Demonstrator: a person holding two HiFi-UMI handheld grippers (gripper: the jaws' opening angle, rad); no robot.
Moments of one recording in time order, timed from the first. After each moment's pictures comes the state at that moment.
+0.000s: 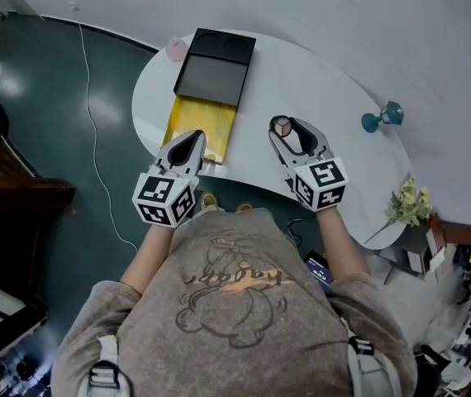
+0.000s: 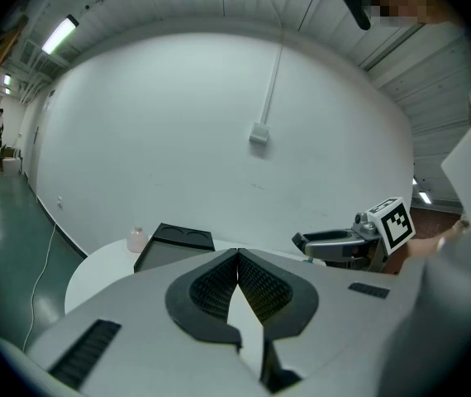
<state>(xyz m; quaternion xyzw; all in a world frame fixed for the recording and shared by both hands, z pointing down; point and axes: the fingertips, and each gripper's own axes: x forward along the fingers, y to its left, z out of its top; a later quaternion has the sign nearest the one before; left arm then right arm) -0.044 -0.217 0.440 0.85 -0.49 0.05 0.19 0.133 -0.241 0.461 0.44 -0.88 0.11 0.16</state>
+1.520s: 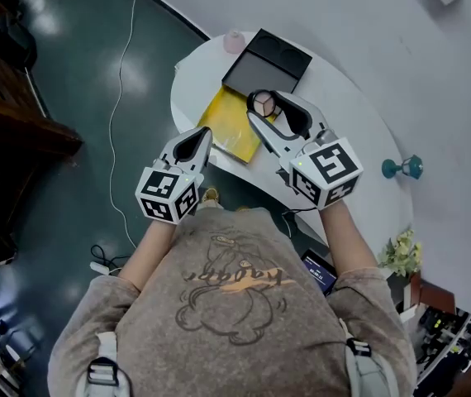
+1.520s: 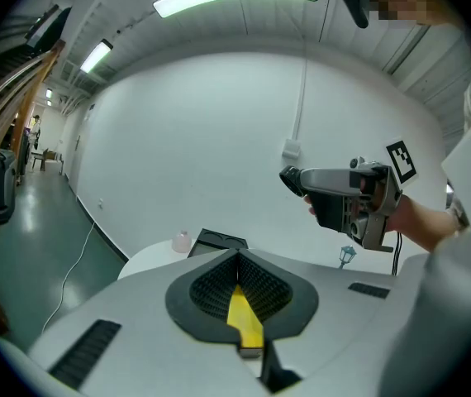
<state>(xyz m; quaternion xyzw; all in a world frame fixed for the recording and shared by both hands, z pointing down) -0.125 -0.191 0.441 0.79 -0.58 0.02 0.20 -0.040 -0.244 0.353 0.22 -0.97 0.05 0.12</state>
